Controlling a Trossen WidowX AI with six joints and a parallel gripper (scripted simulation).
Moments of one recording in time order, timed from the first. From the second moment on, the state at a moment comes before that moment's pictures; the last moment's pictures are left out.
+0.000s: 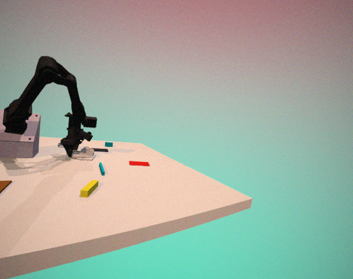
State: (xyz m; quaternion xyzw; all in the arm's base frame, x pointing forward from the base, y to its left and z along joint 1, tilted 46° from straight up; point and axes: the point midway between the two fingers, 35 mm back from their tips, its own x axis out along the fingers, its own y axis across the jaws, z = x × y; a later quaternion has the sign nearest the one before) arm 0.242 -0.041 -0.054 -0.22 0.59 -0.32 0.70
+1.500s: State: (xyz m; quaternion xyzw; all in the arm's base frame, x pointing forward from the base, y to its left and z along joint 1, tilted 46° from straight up) arm 0.236 0.006 -0.015 -0.23 0.60 -0.32 0.70
